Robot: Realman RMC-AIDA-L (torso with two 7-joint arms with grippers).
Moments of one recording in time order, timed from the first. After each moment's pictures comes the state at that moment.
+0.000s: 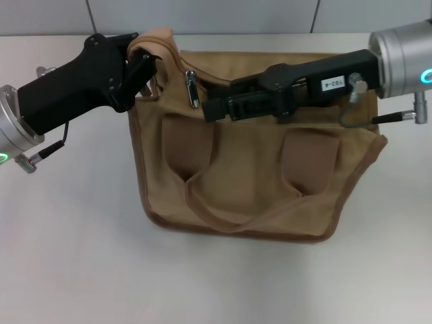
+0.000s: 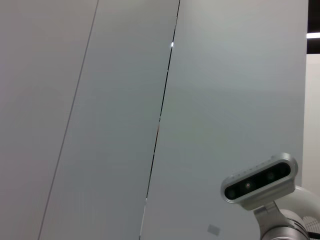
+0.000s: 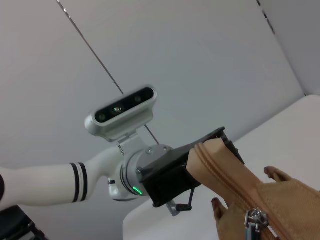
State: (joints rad) left arm -0.59 -2.07 0.52 0.41 1.66 1.80 -1.13; right arm 0.79 2.05 -0.95 -0.75 -1.83 -1.69 1.98
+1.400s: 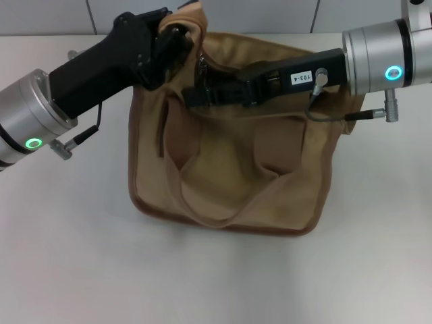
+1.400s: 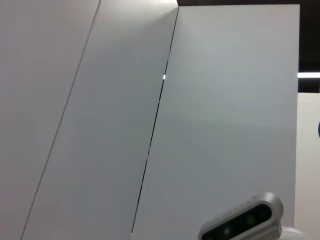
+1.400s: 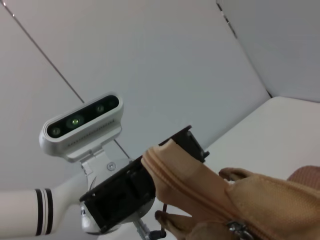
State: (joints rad) left arm -0.67 -2.08 0.51 0.26 1.60 1.80 -1.07; right arm 0.78 2.08 -1.04 -0.80 -1.80 -1.53 2.07
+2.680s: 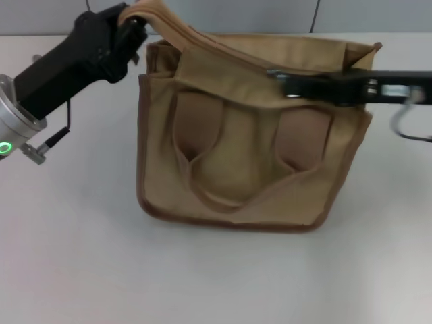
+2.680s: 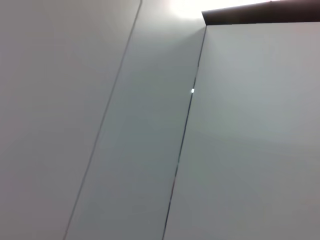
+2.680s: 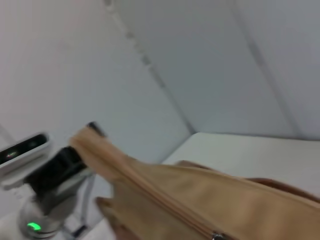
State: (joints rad) left arm -0.61 -2.06 0.46 0.29 1.58 1.81 -1.11; right arm 0.46 2.07 -0.95 -1.04 -1.77 -1.53 2.10
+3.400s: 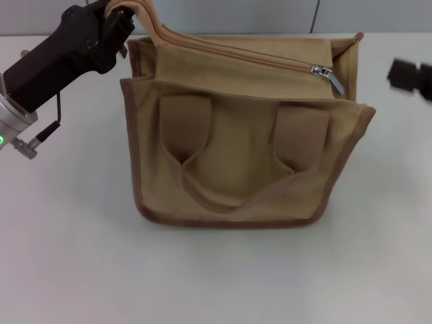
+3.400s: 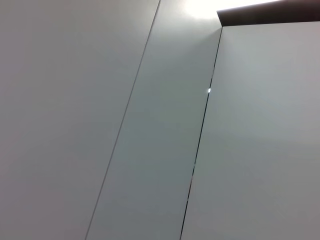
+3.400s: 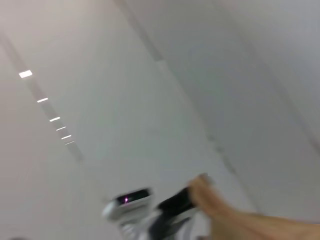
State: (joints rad) left arm -0.61 -2.06 0.45 0.31 1.57 1.78 -1.13; right arm 0.37 2.04 -0.61 -0.90 -1.62 -1.97 1.84
